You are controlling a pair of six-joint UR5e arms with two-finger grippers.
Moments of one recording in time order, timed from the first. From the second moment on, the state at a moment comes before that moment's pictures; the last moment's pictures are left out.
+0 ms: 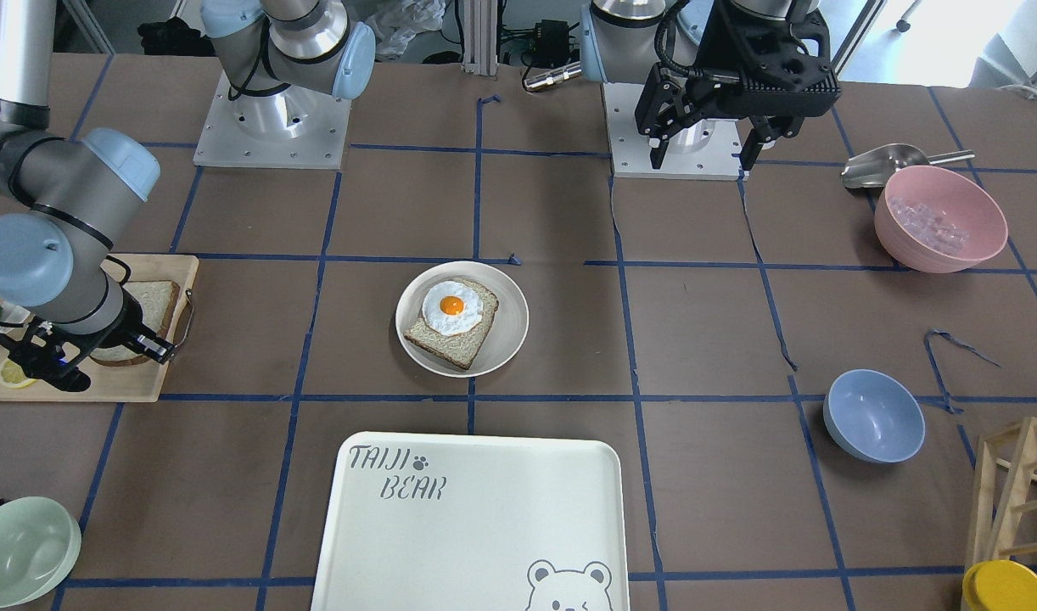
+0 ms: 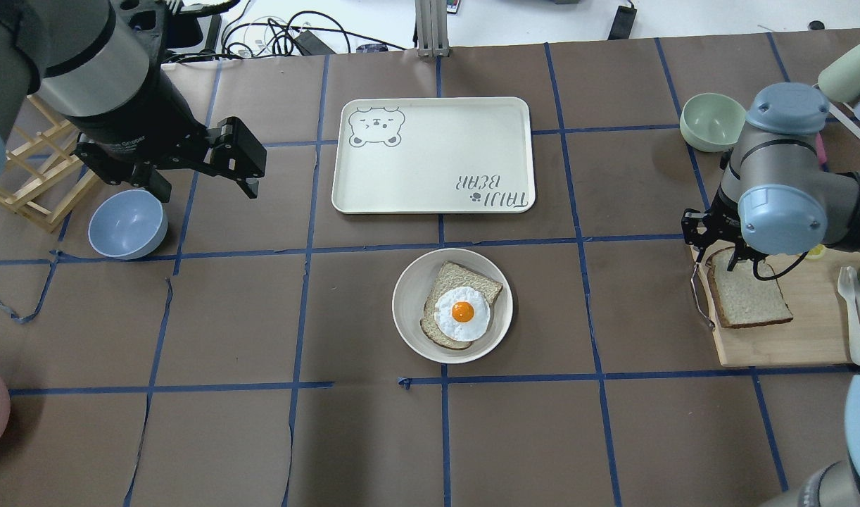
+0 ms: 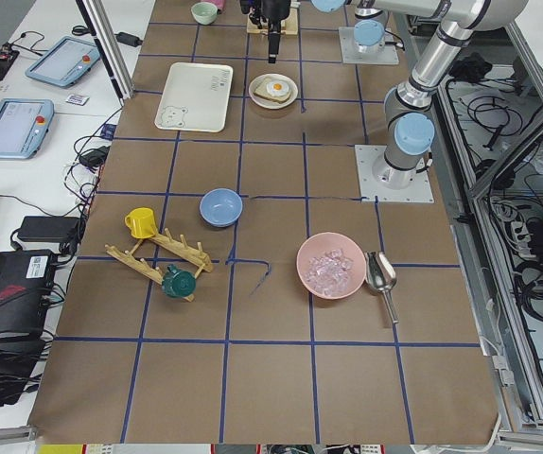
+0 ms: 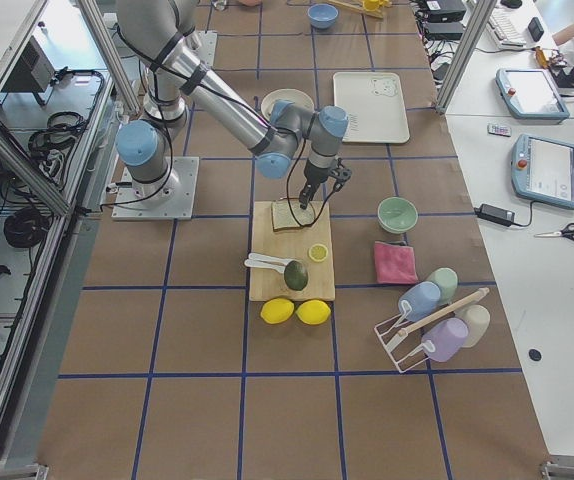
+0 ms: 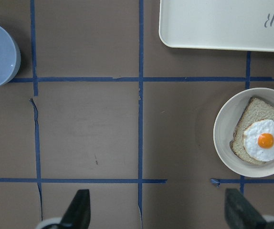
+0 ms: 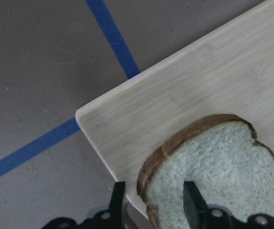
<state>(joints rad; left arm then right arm) -1.61 -1.44 -1.60 -1.61 1.58 -0.05 1.24 -1.25 1.98 -2.19 -1.76 0.18</state>
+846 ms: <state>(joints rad) -1.61 -1.44 -1.60 -1.61 1.58 -0.05 1.23 -1.24 1.98 -2.18 -1.76 0.18</state>
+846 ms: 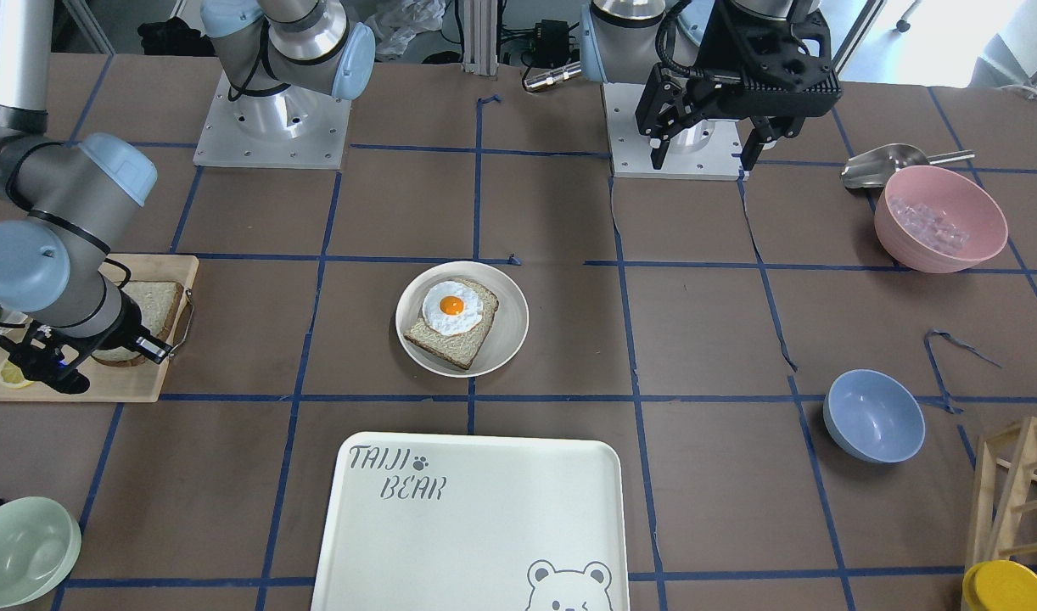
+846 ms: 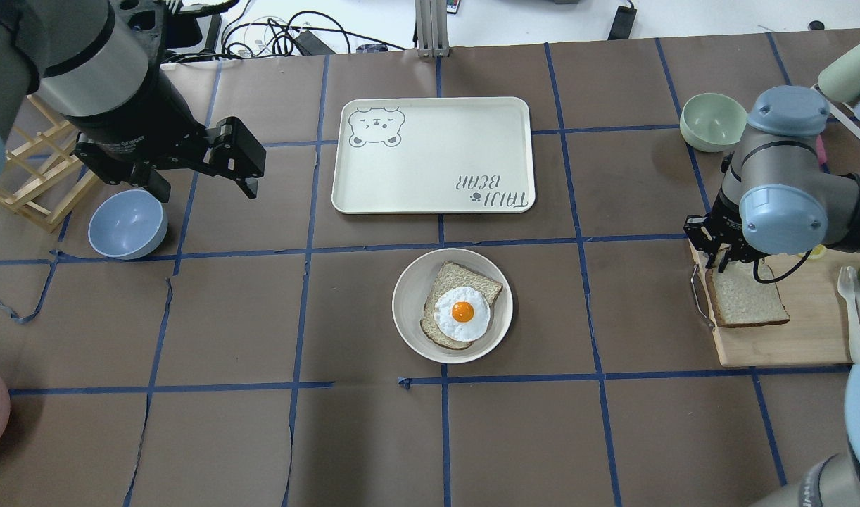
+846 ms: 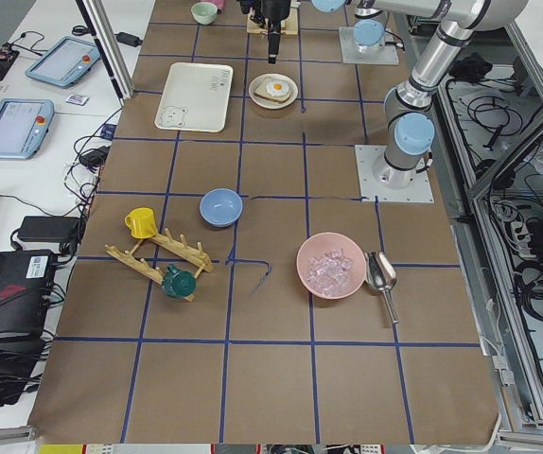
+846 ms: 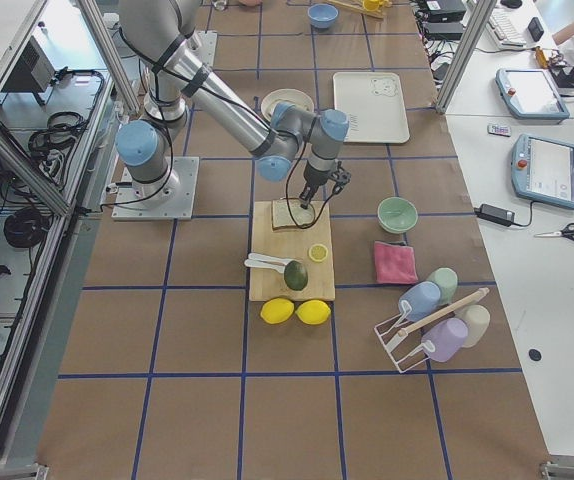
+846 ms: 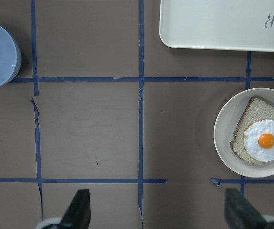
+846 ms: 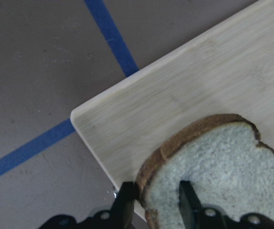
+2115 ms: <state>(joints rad) -1.60 -1.44 -1.60 -1.61 1.58 -0.05 1.30 -1.34 1.69 -1.67 -1.75 0.30</state>
